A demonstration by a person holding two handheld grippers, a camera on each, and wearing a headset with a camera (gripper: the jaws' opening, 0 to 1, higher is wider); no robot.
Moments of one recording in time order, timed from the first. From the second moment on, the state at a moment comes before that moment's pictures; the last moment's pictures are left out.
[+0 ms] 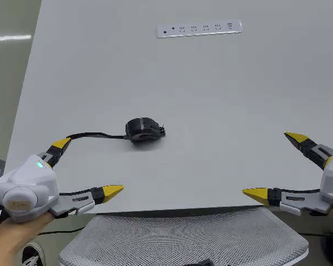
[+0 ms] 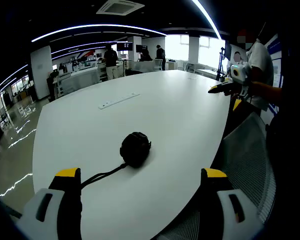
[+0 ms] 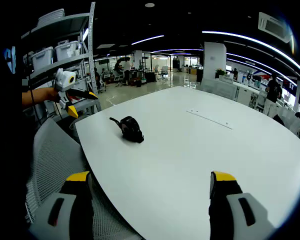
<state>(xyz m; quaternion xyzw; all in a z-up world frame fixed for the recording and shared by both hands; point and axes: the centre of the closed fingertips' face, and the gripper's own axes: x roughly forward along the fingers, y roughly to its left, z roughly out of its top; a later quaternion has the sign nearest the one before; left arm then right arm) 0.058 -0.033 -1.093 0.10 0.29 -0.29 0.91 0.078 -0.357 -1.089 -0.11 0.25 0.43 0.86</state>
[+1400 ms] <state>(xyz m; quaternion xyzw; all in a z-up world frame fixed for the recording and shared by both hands) 0.061 -0.033 -1.096 0.12 0.29 -0.30 0.90 0.075 -0.359 -1.091 -0.12 0.26 0.44 0.85</state>
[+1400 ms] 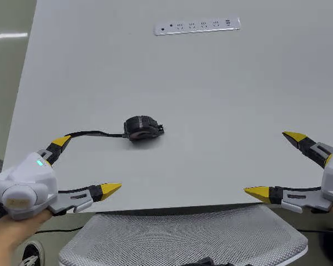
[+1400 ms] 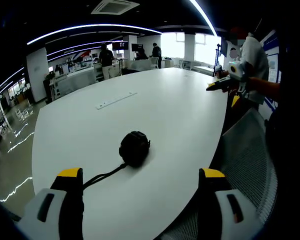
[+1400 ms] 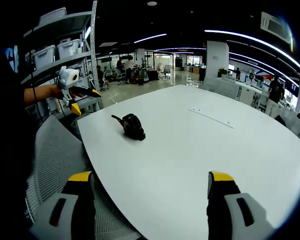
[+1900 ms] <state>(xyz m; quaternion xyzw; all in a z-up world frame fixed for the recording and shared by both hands) 0.066 -0.036 -1.102 0.13 0.30 -0.31 0.89 0.079 -0.360 -1.094 -0.14 0.24 0.46 0.84</state>
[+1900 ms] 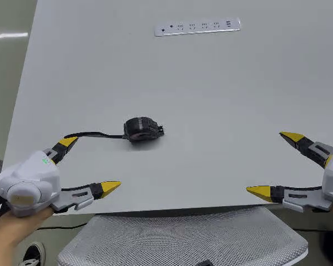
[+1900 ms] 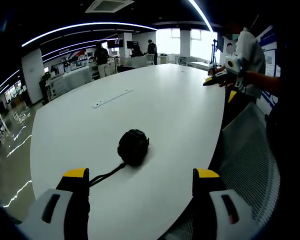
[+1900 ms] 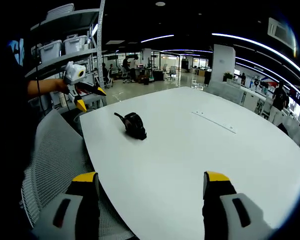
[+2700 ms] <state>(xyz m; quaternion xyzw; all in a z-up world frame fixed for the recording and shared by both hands) 0.096 -0.046 -1.128 0.16 0.31 -0.35 0.87 0.096 -0.344 -1.106 -0.17 0.24 0.51 0.81</state>
